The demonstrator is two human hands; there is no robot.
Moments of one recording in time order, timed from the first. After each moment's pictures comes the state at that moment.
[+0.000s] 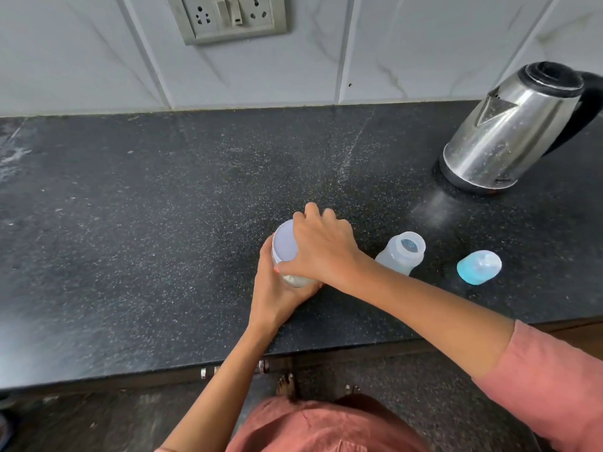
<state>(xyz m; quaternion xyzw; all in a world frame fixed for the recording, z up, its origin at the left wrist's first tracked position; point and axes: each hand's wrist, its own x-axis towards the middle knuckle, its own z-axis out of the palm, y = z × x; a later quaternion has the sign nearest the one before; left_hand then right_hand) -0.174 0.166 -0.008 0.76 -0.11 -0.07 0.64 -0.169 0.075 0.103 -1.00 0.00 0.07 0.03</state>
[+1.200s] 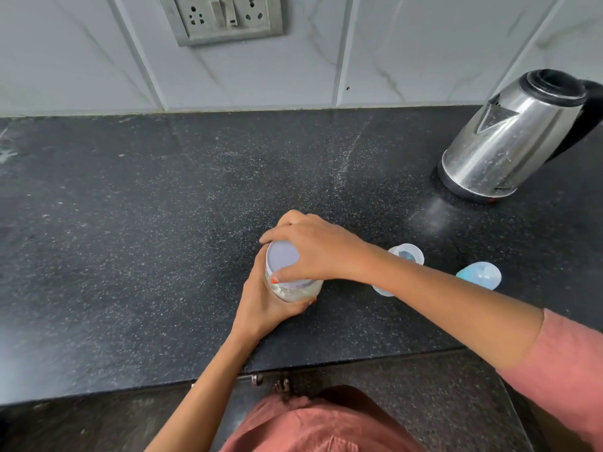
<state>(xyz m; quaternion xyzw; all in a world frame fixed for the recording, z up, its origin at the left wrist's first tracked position) -0.160 0.178 -0.015 0.80 -0.13 -0.09 0.58 -0.154 0.048 0.118 -0.96 -0.12 0.19 0.17</state>
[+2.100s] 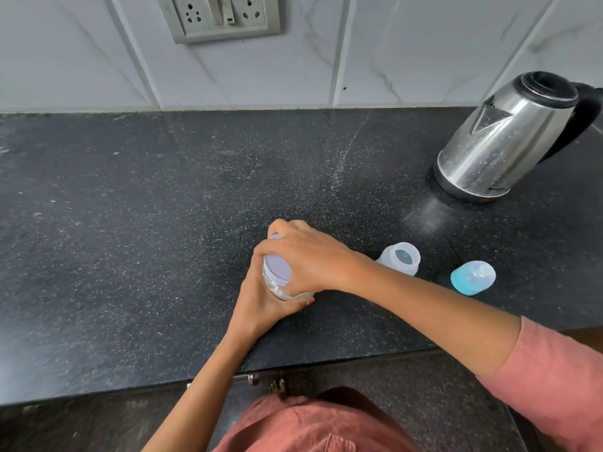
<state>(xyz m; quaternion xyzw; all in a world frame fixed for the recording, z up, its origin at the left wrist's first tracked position) -0.159 0.178 -0.016 0.79 -0.15 -0.09 0.59 -0.160 0.063 0.115 -0.97 -0.16 0.17 0.11</state>
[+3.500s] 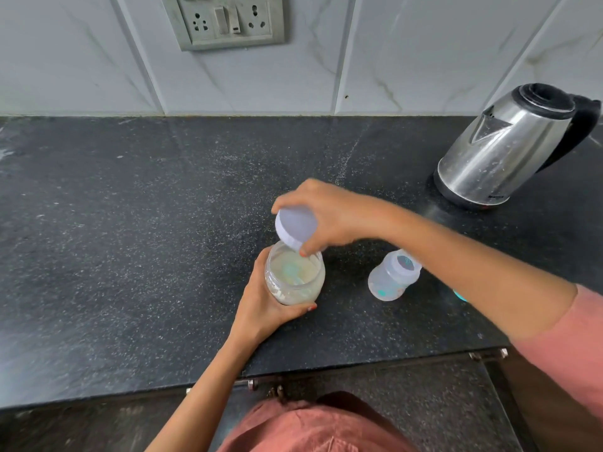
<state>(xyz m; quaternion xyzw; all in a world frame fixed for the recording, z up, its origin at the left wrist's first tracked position) -0.160 0.178 -0.012 0.78 -0.17 -0.08 0.59 -0.127 0.027 0.150 -0.96 -0.11 0.20 0.18</state>
